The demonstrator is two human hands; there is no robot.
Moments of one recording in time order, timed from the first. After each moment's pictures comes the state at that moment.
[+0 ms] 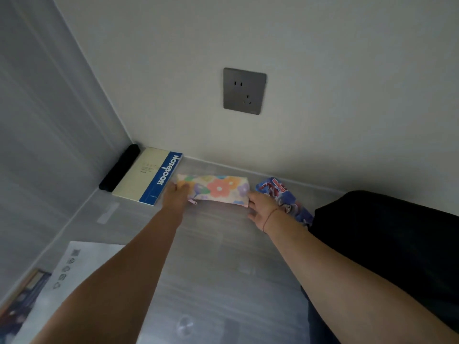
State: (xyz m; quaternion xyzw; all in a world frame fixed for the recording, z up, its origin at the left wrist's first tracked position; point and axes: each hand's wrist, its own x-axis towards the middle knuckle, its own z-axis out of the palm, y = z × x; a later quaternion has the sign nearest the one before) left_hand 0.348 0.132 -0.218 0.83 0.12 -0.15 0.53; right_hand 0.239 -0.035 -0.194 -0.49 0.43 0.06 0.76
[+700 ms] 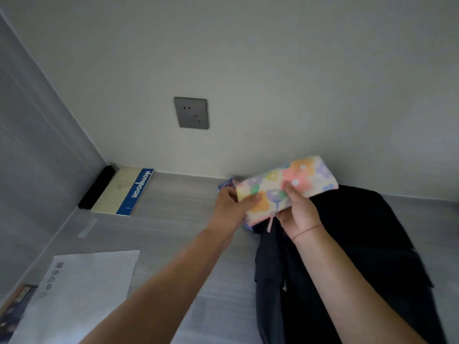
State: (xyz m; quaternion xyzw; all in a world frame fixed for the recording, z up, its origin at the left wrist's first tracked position) left_hand 0.156 0.023 -0.102 0.68 -0.07 -0.29 0.67; right_hand 0.081 -0.092 -0.099 -0.32 0.28 -0.23 0.87
